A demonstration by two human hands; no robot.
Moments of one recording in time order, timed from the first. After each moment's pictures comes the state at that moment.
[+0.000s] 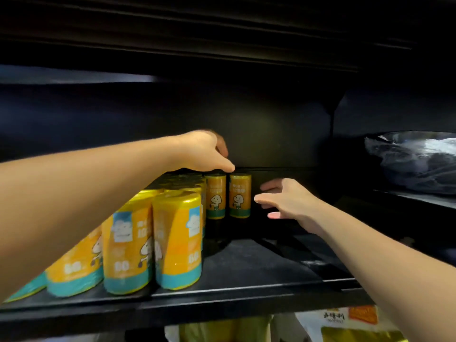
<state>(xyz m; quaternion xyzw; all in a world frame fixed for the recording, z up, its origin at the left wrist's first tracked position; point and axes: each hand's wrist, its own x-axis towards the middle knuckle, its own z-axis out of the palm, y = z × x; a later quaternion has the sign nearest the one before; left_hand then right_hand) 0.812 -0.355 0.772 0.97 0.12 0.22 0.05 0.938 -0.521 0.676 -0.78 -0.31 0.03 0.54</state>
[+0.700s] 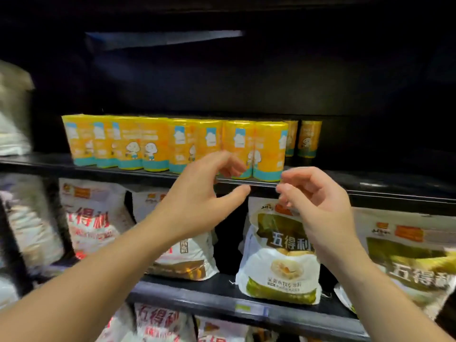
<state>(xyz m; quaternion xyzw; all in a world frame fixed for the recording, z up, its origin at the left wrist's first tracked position) 0.536 -0.410 0.608 0.89 0.05 0.40 0.19 0.675 -0.555 0.577 -0.55 -0.47 -0.02 0.69</state>
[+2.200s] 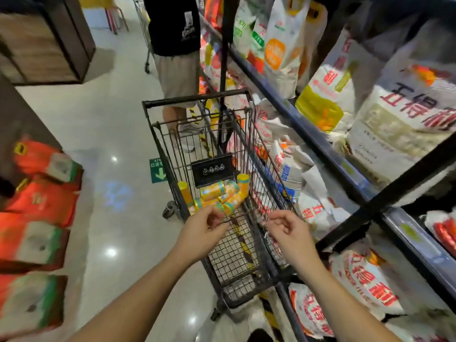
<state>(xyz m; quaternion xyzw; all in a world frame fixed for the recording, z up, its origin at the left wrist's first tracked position) -0.072 -0.073 0.244 0.52 0.69 0.37 0.35 0.140 -0.021 0.249 -0.52 -0.61 0.49 0.34</state>
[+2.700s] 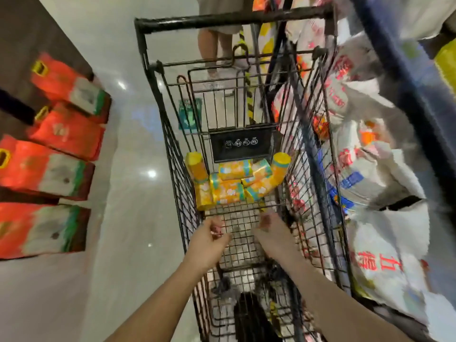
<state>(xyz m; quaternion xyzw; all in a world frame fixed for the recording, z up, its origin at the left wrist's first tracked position) -0.081 0.079 0.077 0.21 0.81 0.31 0.45 0.055 0.190 0.052 -0.57 -0.66 0.50 -0.03</state>
